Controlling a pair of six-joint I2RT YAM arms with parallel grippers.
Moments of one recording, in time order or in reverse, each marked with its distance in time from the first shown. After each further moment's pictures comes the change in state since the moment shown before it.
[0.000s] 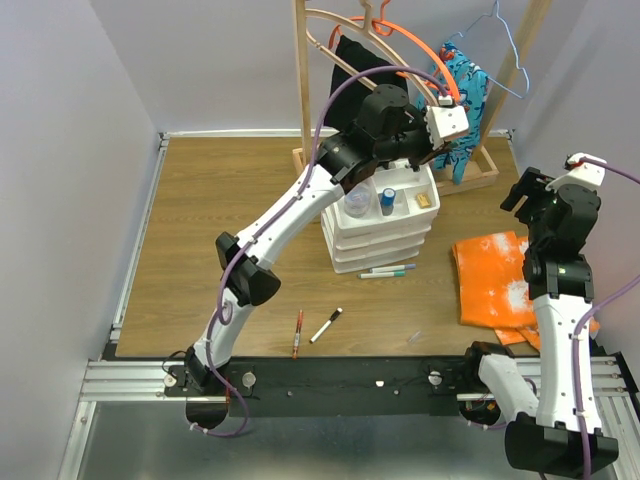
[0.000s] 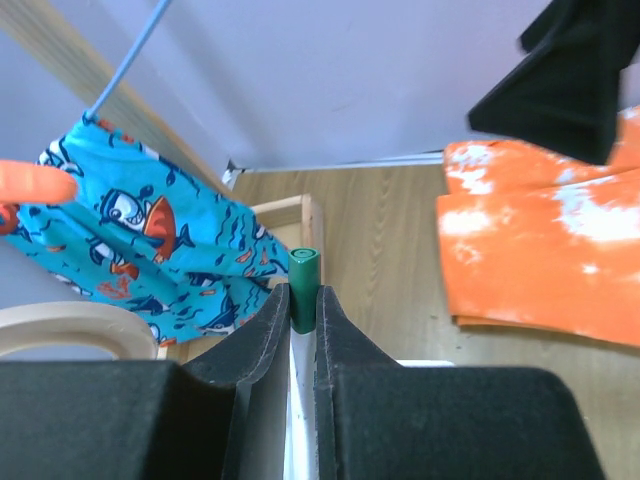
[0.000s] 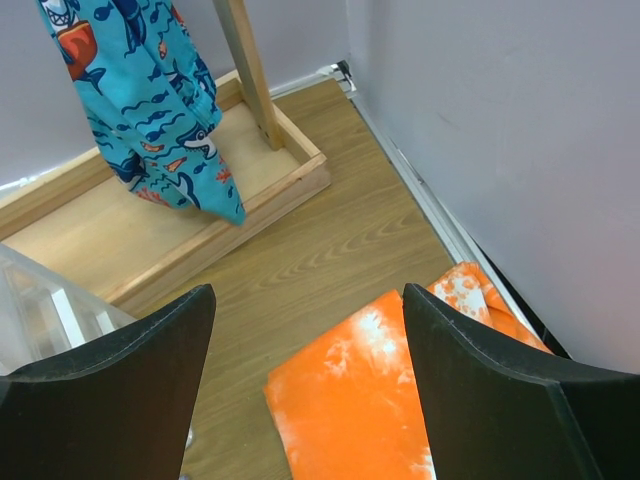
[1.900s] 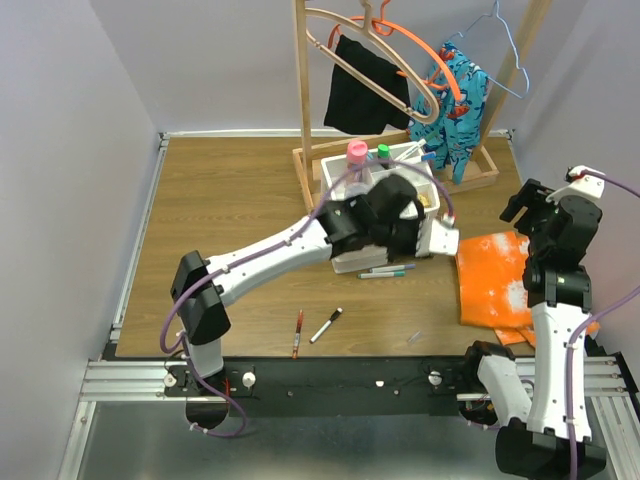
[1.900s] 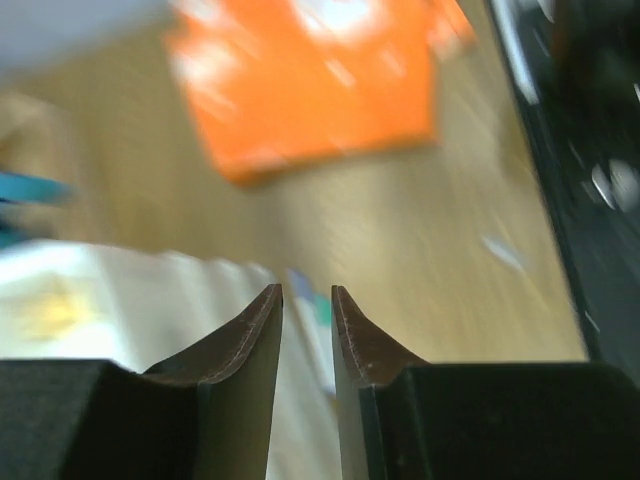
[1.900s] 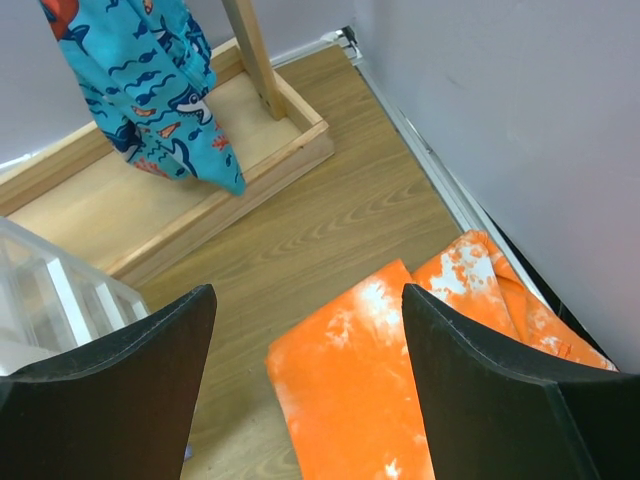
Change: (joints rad) left arm -0.189 -0.406 -0.760 0.015 0.009 0.192; right arm -0.066 -0.047 -0.061 -0.026 -0.083 0.027
